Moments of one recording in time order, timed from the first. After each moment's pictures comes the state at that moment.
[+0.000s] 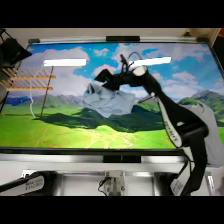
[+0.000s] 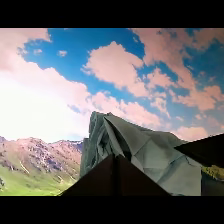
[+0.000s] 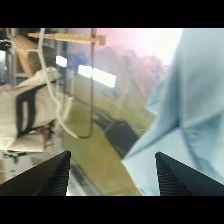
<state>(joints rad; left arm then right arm) 0.18 -1.30 1.76 1.00 -1.26 -1.48 0.33 -1.91 1.79 -0.52 0.99 1.50</state>
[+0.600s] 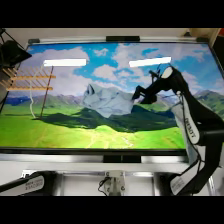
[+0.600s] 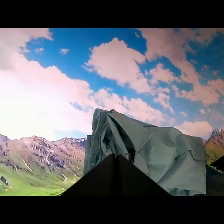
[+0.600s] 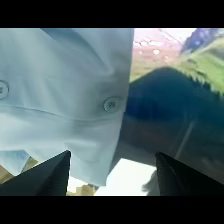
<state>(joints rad) 0.18 -1.30 1.75 1.00 -1.27 -1.44 0.10 -1.87 1.61 -1.00 1.29 1.63</state>
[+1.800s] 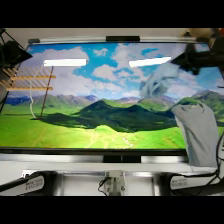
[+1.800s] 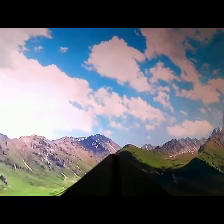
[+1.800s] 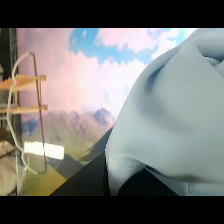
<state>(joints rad) 0.18 -1.31 1.75 1.00 -1.27 -1.44 -0.35 -1.58 1.84 -0.70 1.41 1.57</state>
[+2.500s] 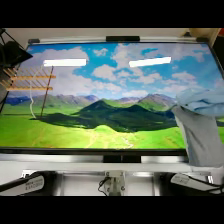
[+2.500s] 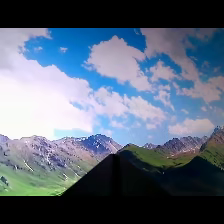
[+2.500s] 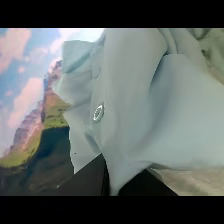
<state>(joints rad) 0.17 -1.31 1.75 1.00 -1.27 -1.42 -0.81 -1.38 1.84 -1.17 1.74 1.70</state>
